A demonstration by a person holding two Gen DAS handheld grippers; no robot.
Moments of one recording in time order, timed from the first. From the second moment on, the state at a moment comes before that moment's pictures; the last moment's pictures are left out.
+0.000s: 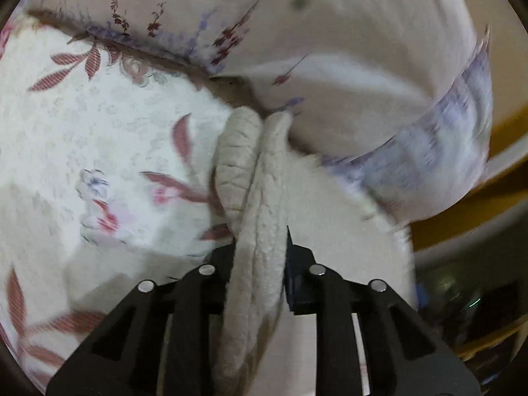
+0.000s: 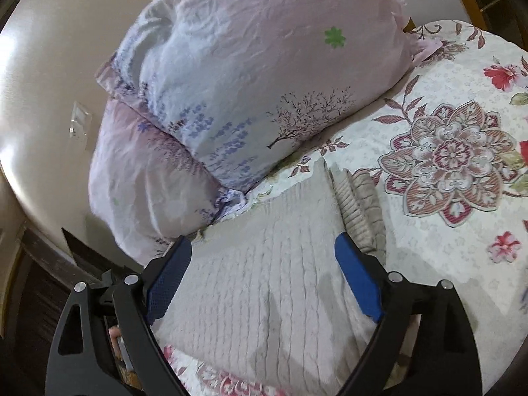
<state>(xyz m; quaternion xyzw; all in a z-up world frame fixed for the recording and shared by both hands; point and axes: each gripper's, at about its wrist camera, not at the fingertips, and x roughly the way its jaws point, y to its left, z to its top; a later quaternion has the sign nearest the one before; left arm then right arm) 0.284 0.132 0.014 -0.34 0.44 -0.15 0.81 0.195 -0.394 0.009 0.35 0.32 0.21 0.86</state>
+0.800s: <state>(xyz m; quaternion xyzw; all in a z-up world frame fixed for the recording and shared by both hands) 0.272 -0.051 0.050 -0.26 0.46 -0.24 0.81 0.237 -0.447 -0.014 0.36 0.43 0.22 0.80</state>
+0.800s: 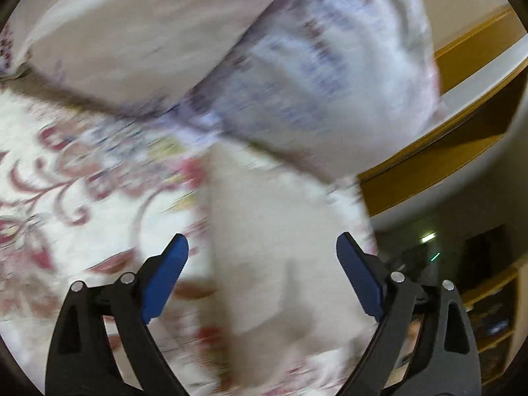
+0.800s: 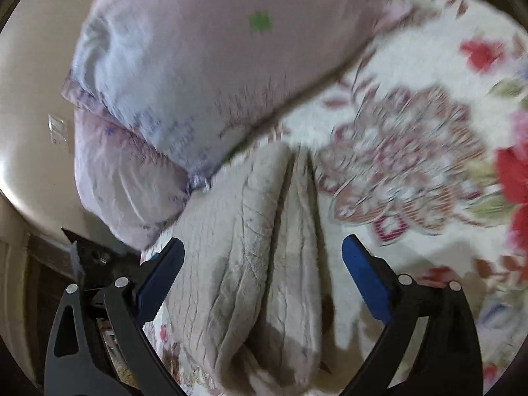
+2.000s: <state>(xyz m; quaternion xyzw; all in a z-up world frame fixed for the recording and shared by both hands) 0.144 -0.005 0.068 0.02 0.35 -0.07 0.93 0.221 -0.282 0.002 0.24 0.41 0.23 0.85</state>
